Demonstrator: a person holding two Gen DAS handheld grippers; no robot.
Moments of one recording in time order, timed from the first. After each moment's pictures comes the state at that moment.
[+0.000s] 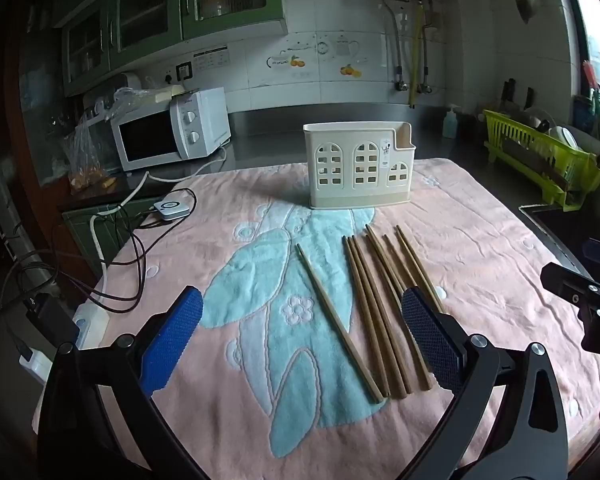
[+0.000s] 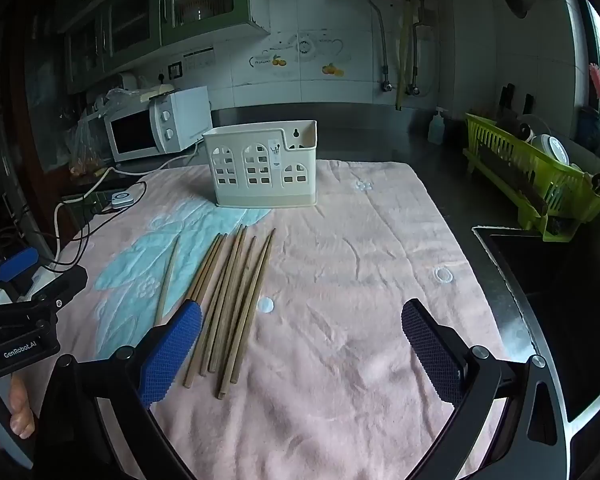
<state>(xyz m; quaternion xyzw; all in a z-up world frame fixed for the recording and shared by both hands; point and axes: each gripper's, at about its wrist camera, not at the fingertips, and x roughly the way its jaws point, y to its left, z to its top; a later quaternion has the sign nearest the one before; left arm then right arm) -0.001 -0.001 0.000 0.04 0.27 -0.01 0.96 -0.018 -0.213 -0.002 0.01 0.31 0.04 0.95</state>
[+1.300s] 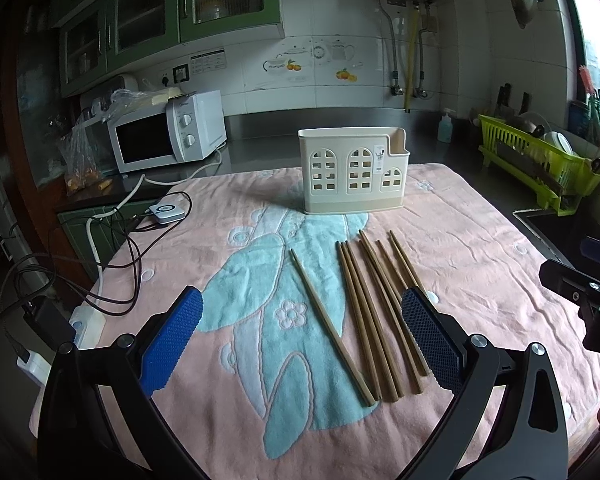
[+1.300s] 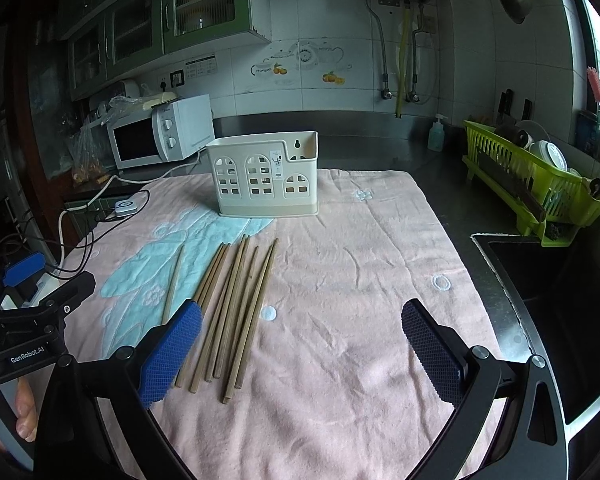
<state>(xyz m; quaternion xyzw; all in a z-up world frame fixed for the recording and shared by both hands) -0.002 -0.005 0.007 0.04 0.27 -0.02 0.96 -0.022 -0.211 0.012 0.01 0.30 0.04 0.95</state>
